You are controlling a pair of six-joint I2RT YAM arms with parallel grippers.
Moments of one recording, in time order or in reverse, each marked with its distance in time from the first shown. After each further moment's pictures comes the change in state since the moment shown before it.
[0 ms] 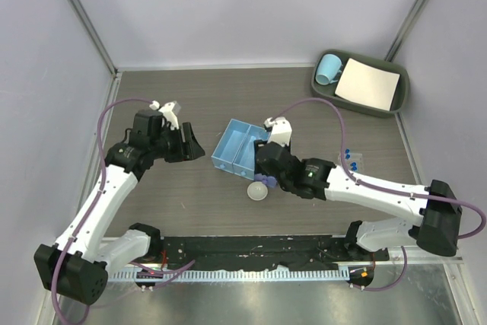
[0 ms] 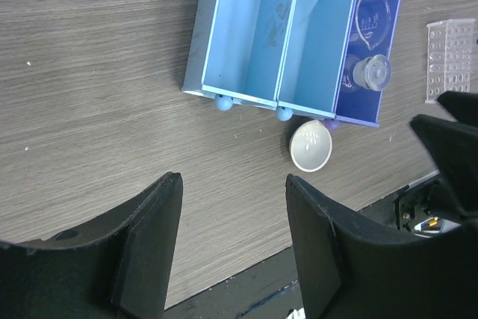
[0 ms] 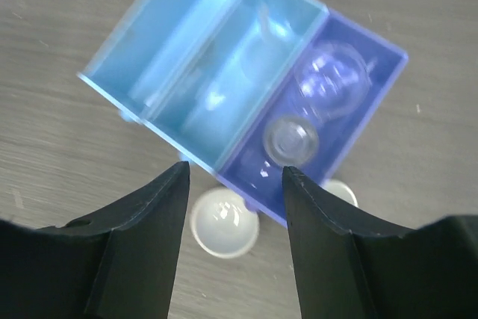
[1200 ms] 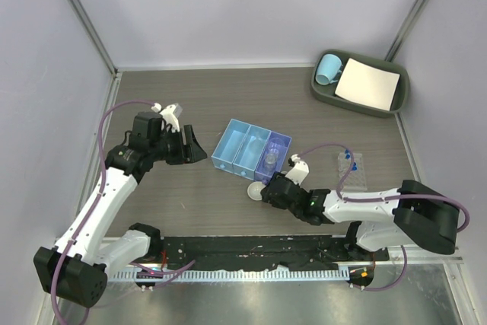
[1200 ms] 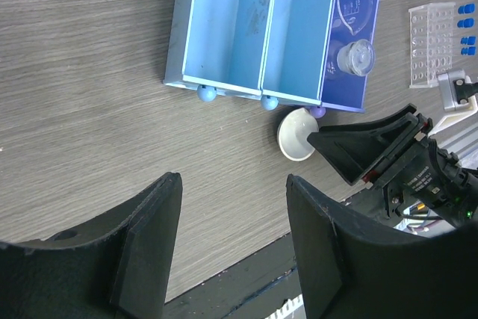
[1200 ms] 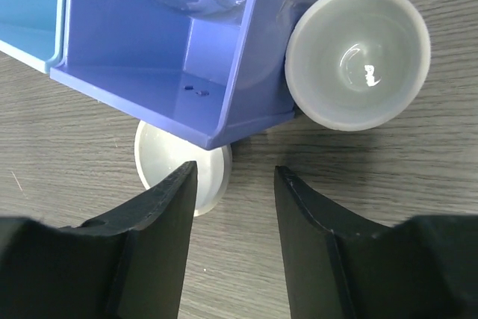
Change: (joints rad) left arm 0.000 -0.022 -0.025 0.013 0.064 0.000; right arm 0.035 -0.016 -0.578 0.385 -0.159 0.607
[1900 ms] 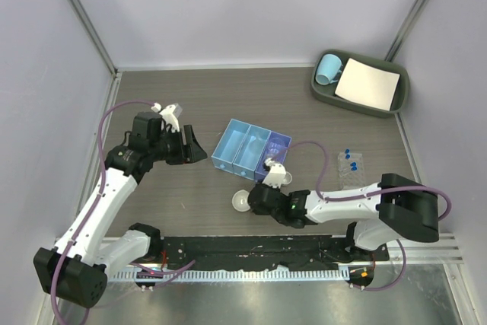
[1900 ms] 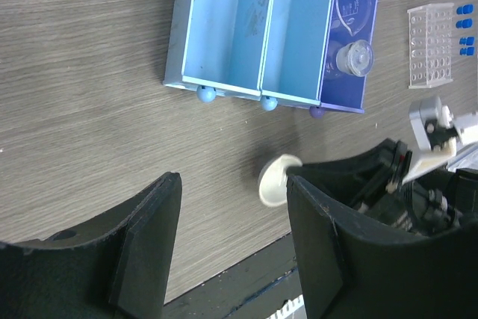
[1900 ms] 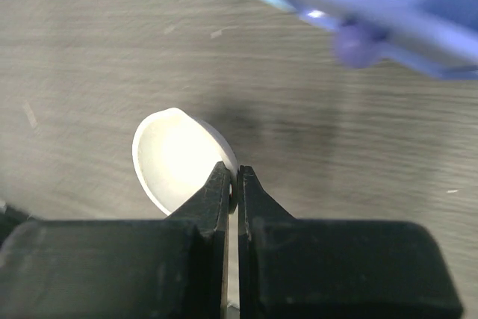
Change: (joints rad) left arm 0.000 -0.002 -0.002 0.003 0.000 0.000; right arm 0.129 0.146 0.142 -0.037 0.018 -0.019
